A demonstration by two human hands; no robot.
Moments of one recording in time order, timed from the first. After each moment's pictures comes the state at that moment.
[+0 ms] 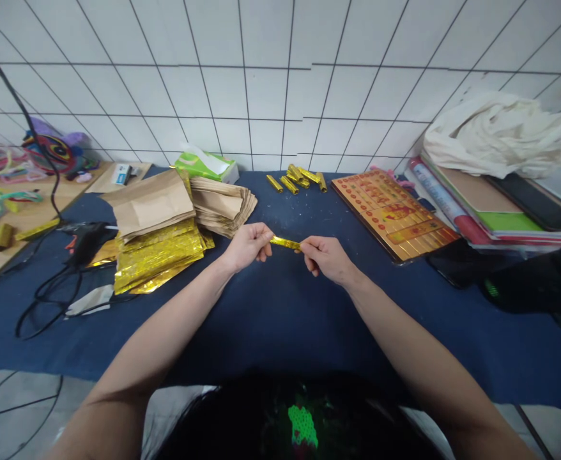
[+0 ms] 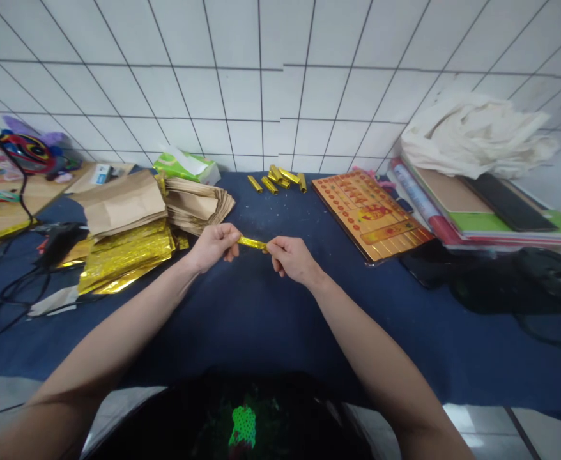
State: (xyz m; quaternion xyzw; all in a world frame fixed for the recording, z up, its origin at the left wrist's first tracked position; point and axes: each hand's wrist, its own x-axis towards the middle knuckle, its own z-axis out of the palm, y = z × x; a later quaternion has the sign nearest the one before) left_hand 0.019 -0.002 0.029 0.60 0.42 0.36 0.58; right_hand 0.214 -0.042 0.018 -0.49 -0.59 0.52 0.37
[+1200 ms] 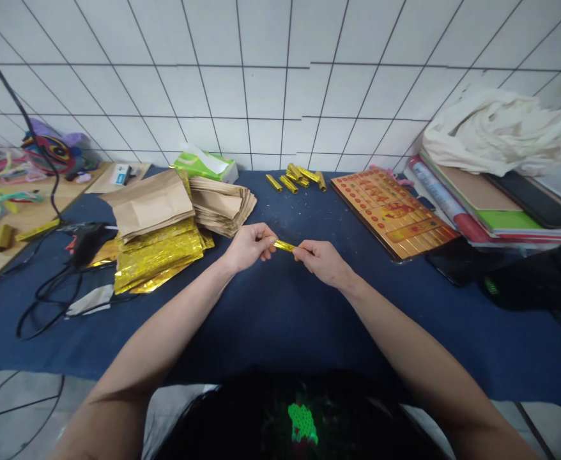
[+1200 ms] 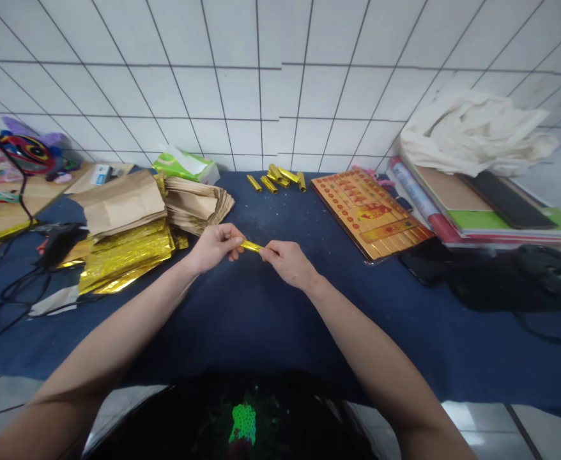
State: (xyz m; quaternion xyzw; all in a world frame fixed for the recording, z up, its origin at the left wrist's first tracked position) left_hand 0.020 -0.002 0.027 0.61 0.43 0.35 0.56; right_hand 0.211 -0.045 0.018 -0.53 -0.69 0.38 0.30
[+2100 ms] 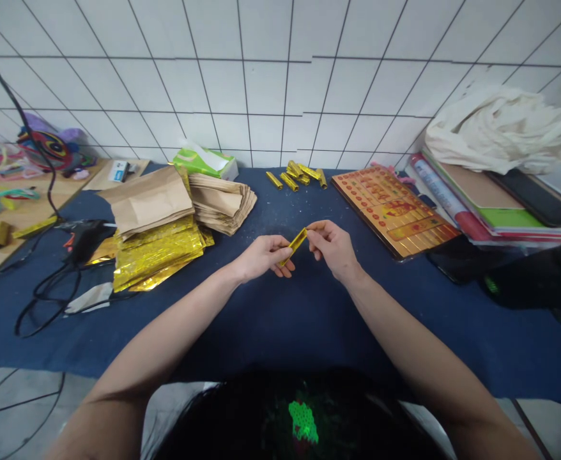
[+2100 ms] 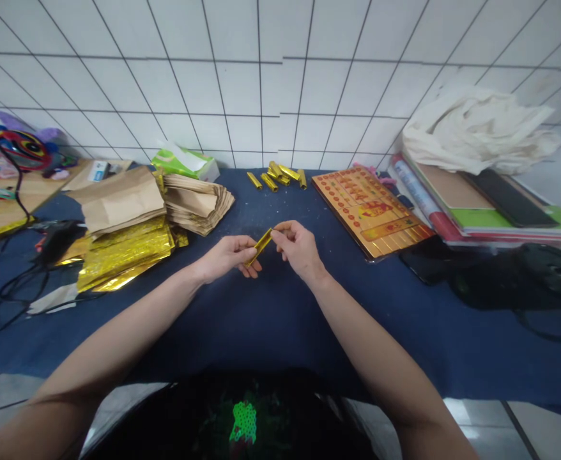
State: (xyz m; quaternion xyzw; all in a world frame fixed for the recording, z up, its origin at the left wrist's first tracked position) left_hand 0.034 -0.022 0.028 0.59 0.37 0.22 0.68; right_hand 0.215 -0.035 0.009 -0.50 -0.52 0.45 0.53
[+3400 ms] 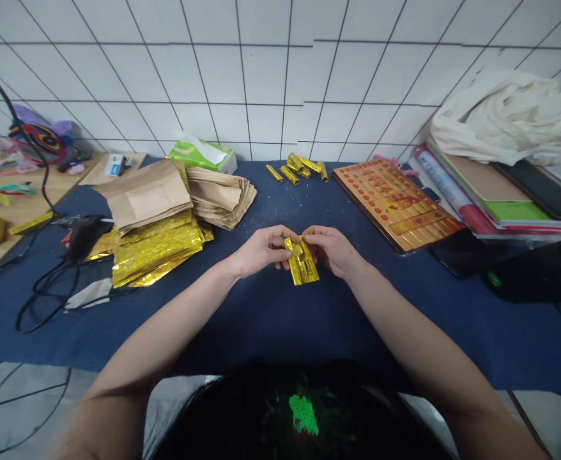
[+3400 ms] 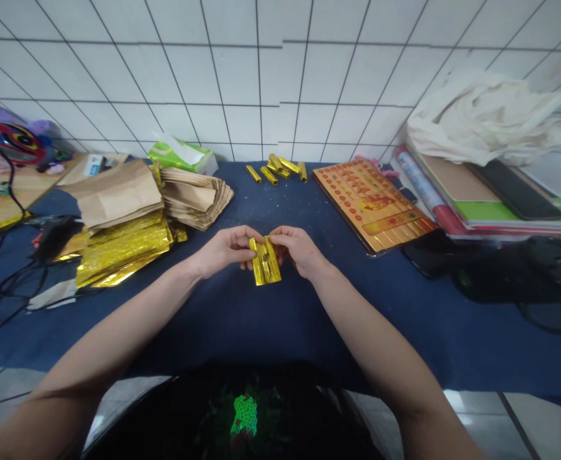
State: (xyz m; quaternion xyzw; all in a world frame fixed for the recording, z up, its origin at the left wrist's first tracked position) left_hand 0.032 -0.027 0.038 0.60 0.33 0.26 0.68; right_hand 0.213 -0.037 0.014 -0.48 -0.41 0.65 0.42
